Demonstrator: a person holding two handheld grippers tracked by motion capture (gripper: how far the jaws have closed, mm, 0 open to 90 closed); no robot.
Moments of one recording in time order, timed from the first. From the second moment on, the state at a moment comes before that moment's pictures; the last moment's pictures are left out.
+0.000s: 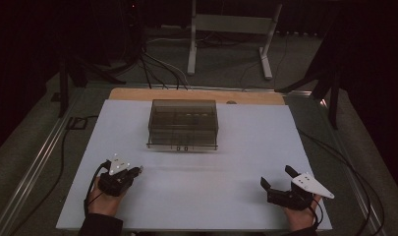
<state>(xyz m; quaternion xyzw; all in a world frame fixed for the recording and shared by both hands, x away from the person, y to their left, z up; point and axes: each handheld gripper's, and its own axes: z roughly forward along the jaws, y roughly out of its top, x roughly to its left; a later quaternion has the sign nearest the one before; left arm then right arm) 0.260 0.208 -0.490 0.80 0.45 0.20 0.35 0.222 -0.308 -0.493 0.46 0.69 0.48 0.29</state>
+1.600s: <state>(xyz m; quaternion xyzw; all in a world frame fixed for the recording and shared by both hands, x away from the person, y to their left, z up) 0.266 0.197 -0.460 0.79 0.43 0.21 0.37 0.222 -0.309 -0.493 0.46 0.69 0.48 0.29</state>
